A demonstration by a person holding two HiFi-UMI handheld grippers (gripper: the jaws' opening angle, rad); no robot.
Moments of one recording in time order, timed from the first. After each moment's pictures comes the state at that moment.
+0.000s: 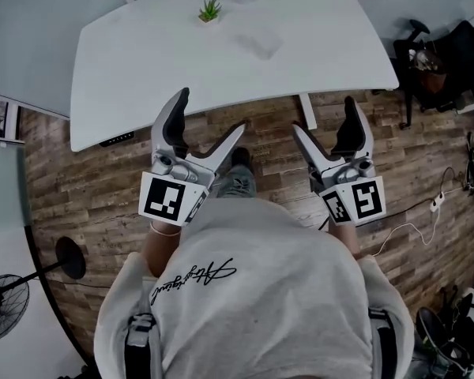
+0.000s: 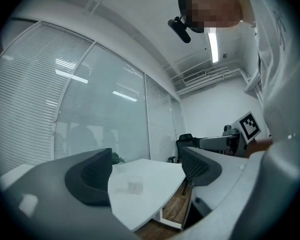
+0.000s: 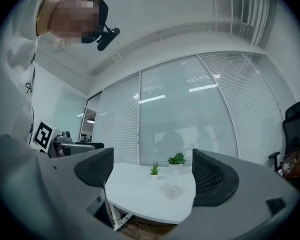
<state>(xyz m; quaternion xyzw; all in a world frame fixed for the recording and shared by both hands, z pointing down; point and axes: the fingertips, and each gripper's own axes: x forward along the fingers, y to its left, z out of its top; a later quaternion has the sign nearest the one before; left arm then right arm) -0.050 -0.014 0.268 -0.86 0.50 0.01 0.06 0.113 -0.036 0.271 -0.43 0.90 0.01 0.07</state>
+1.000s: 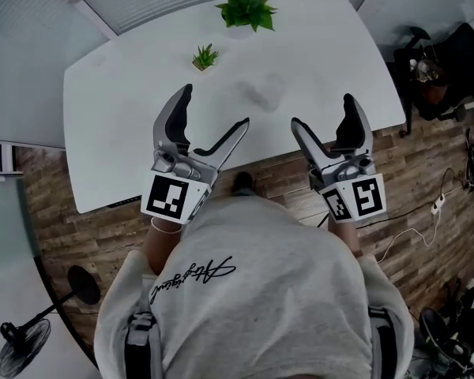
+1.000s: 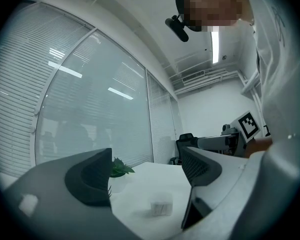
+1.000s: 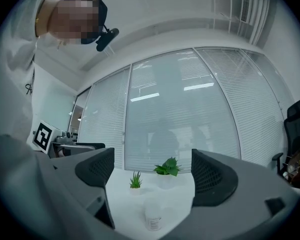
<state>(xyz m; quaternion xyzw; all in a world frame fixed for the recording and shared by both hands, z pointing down) -0.078 -0.184 0.261 -0.88 0.47 0.01 0.06 0.079 -0.194 0.264 -0.46 0.88 0.00 0.07</state>
